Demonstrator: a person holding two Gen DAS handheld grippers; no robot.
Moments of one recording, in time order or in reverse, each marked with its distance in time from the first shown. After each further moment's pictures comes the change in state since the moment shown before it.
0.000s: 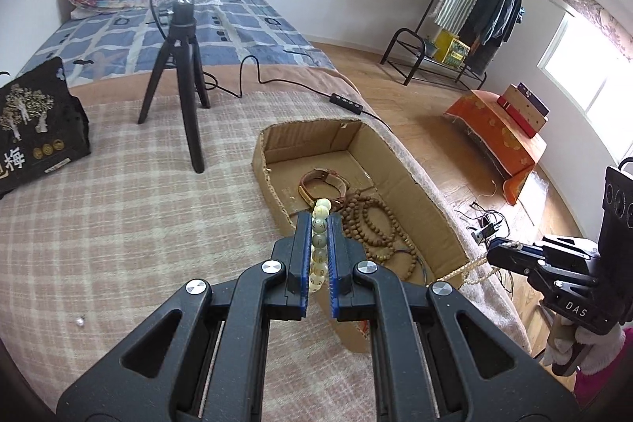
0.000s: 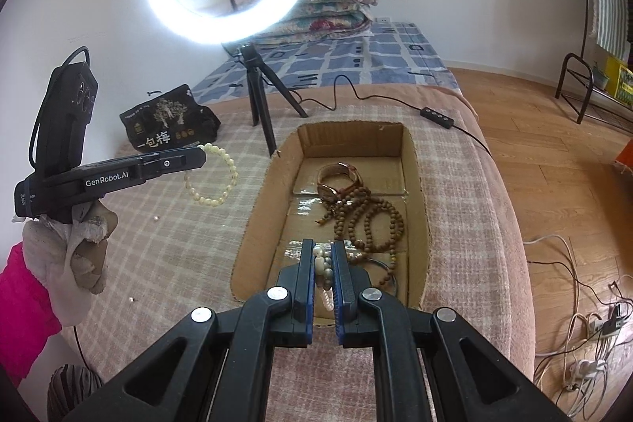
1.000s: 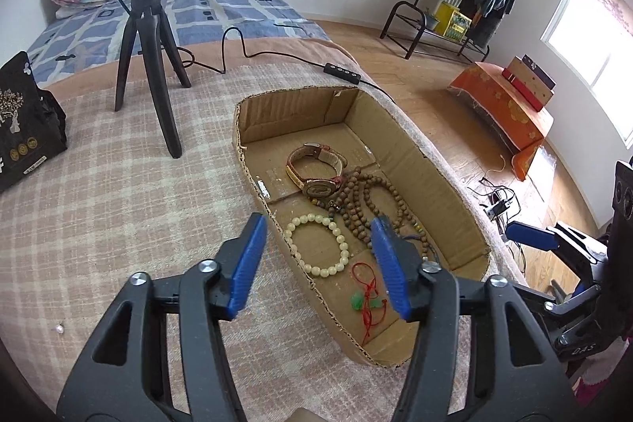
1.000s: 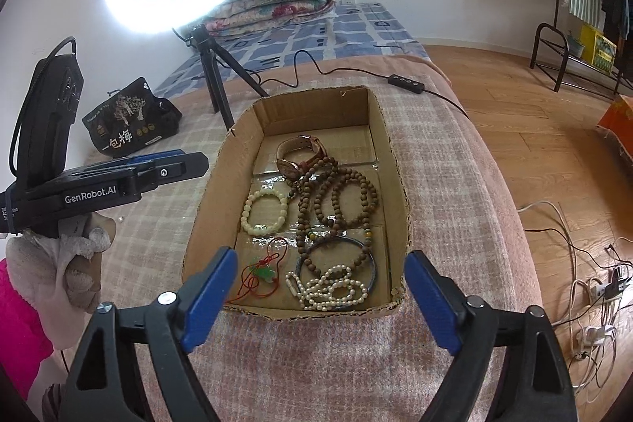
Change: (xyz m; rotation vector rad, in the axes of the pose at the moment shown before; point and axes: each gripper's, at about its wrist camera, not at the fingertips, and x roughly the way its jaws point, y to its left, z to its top) left arm 0.041 -0.014 -0.008 0.054 0.074 0.029; right arm 0.029 -0.016 -0.016 0.086 0.035 -0.086
